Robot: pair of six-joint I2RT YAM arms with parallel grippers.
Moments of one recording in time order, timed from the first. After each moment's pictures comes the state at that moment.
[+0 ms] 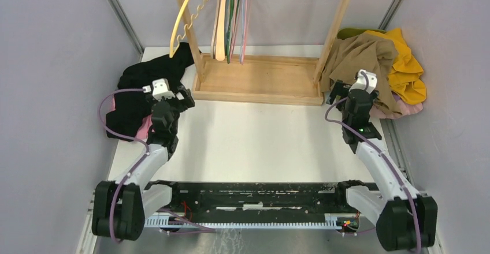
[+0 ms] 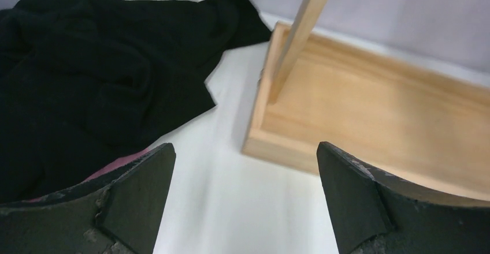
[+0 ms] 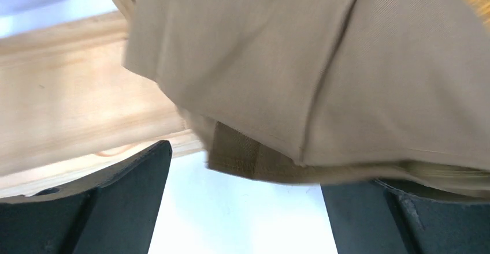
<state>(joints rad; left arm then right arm) -0.11 1.10 0.39 0.62 -0.25 -0.17 0.09 1.04 0.58 0.16 0.39 0.17</state>
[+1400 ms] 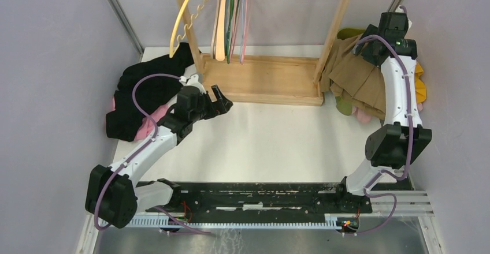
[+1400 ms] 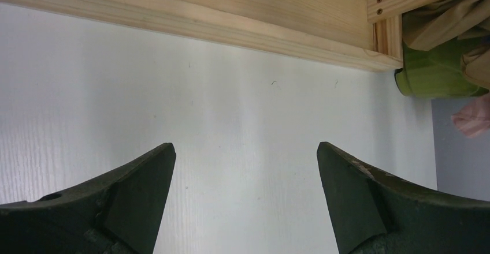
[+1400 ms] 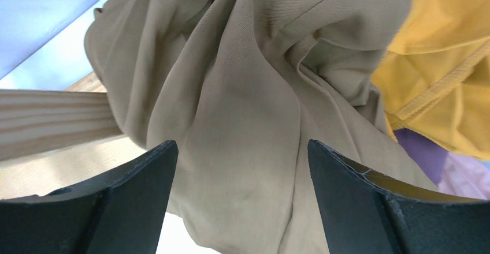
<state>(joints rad) -0.39 1.17 0.76 -0.09 0.06 -0.63 -0.15 1.68 1.89 -0.91 0.22 0.39</state>
